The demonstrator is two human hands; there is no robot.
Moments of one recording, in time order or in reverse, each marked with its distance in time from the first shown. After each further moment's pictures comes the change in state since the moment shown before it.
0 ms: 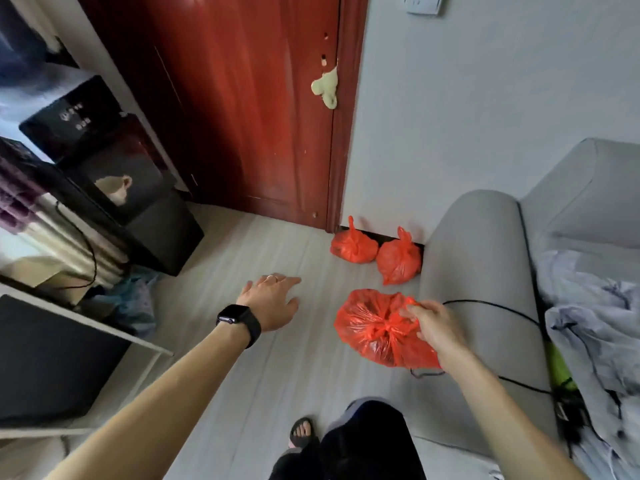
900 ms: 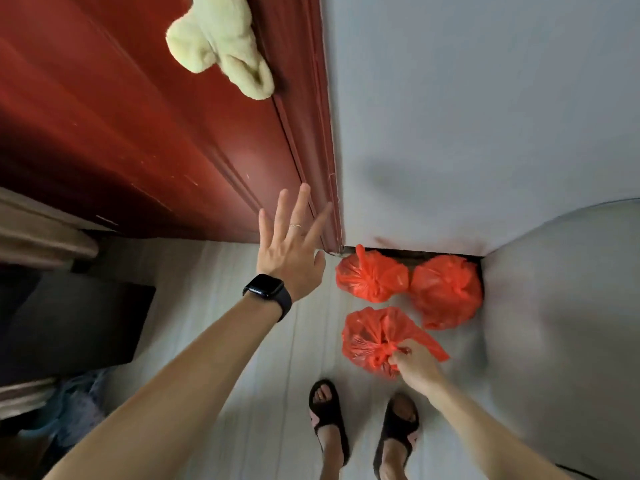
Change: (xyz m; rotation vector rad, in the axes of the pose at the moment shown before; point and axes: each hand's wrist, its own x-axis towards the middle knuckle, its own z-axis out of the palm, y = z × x) left_hand 0.642 0.010 -0.009 0.317 0.306 0.226; right_hand 0.541 0.021 0.172 -0.447 -0.271 0.318
